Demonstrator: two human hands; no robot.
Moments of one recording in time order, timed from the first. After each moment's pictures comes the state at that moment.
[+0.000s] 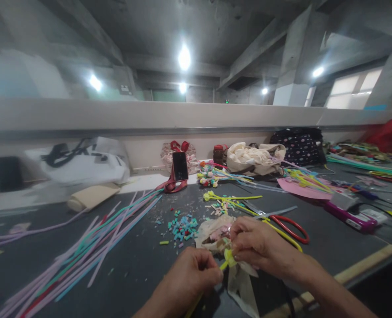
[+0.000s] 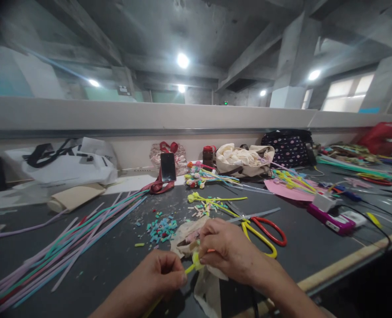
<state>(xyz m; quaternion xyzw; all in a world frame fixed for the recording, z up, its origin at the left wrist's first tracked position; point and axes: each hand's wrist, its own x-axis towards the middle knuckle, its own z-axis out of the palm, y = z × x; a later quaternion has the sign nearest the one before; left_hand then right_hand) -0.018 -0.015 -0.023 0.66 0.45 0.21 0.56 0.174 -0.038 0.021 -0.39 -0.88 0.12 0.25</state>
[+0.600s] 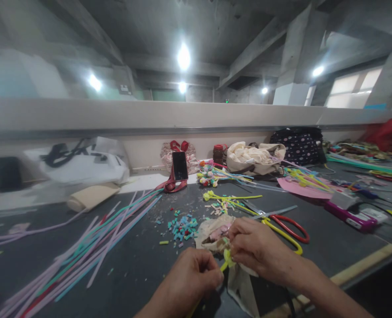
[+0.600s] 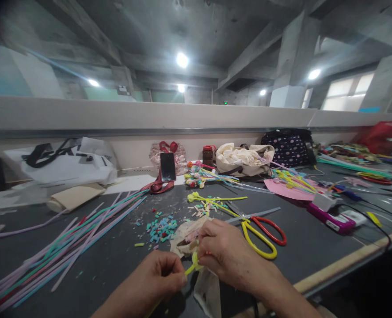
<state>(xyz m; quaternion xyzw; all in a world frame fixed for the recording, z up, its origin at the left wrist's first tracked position) -0.017 -0.017 -0.022 0.66 0.45 0.20 0.56 0.168 -0.037 0.012 -0.38 -0.89 0.06 0.25</state>
